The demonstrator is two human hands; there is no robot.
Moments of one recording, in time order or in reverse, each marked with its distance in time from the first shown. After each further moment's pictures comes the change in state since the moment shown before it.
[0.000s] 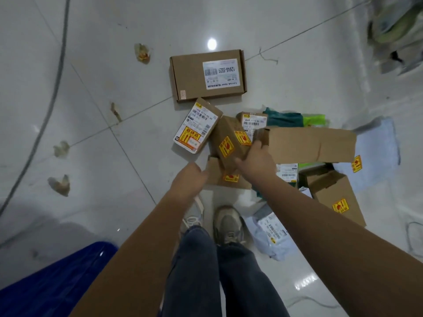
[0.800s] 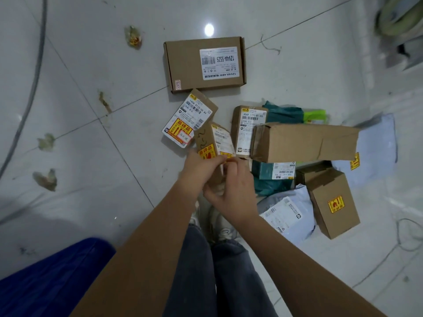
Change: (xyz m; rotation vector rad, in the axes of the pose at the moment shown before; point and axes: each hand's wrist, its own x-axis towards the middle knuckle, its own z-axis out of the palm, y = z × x) left_hand 0.002 0.031 0.013 -0.620 0.001 -0.058; right_hand -0.058 0.011 0.047 0.076 0.236 -0.466
